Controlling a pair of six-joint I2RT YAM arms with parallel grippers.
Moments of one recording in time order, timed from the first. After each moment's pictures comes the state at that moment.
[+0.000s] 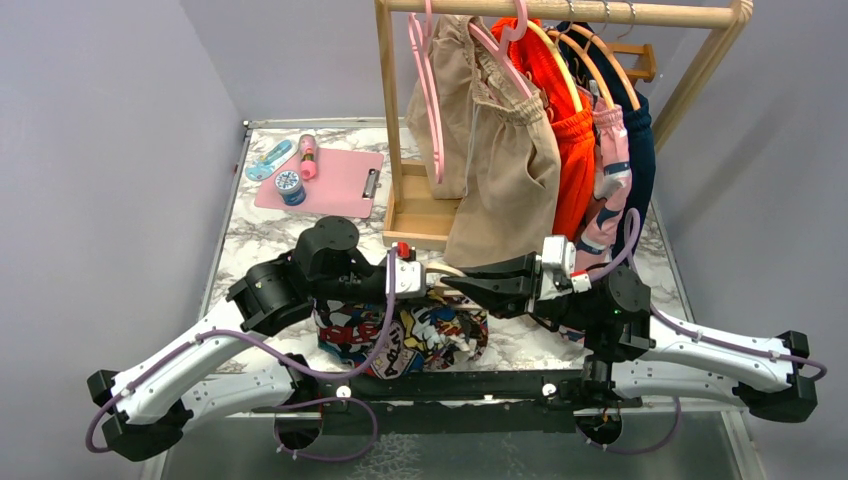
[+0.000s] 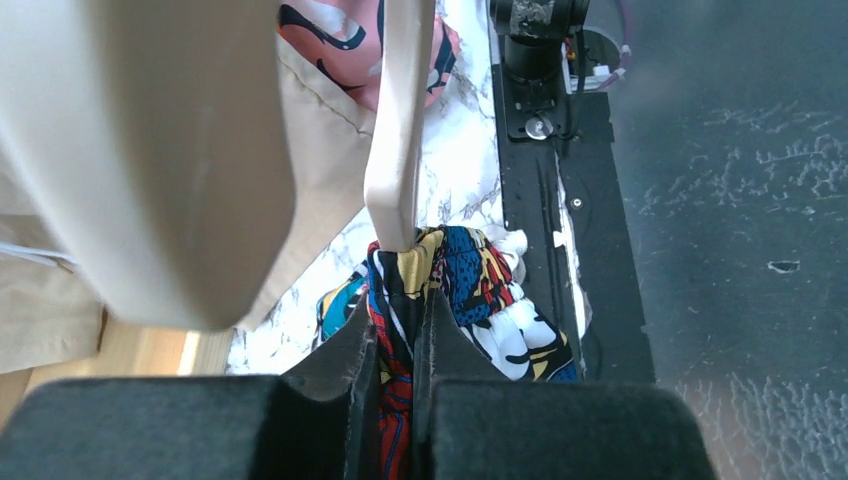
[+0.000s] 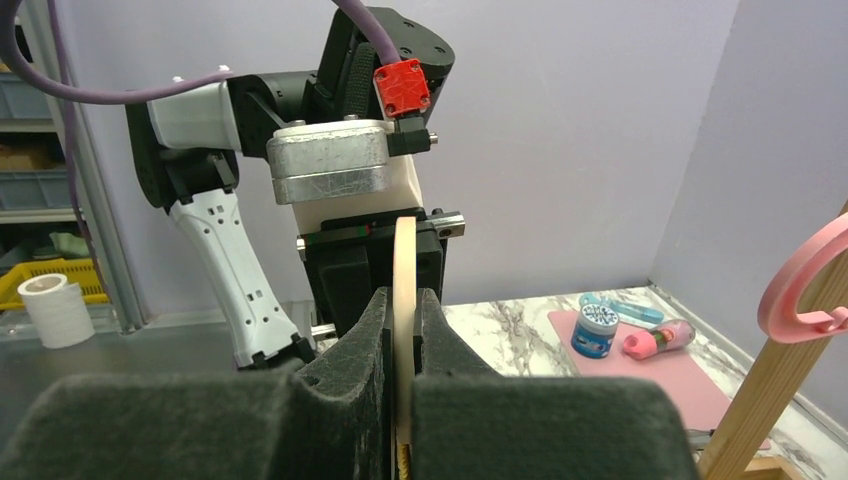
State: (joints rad) left arm -0.96 0.87 1.10 -0.63 0.55 0.37; right arm 1.28 0.79 0.77 0.43 -0.09 -0.07
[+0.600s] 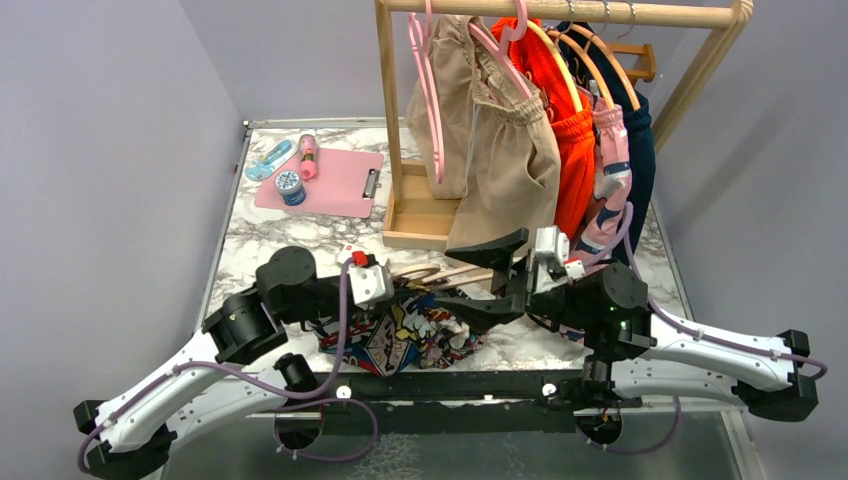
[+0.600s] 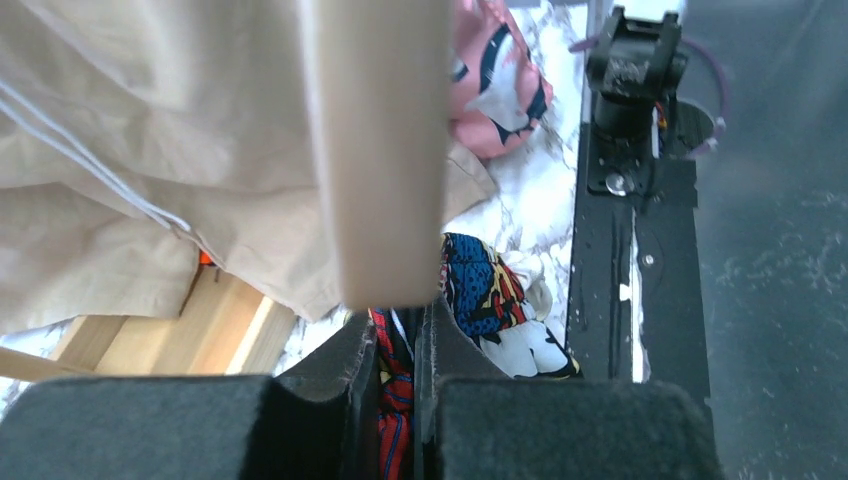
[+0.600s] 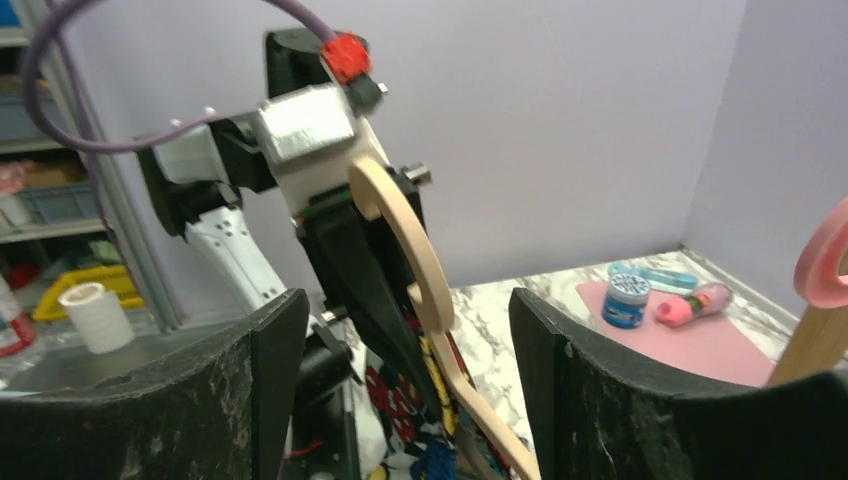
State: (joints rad) left arm -0.96 0.65 0.90 -0.45 0.38 0.27; right arm 1.28 0.80 0.79 0.39 -0.06 0.00
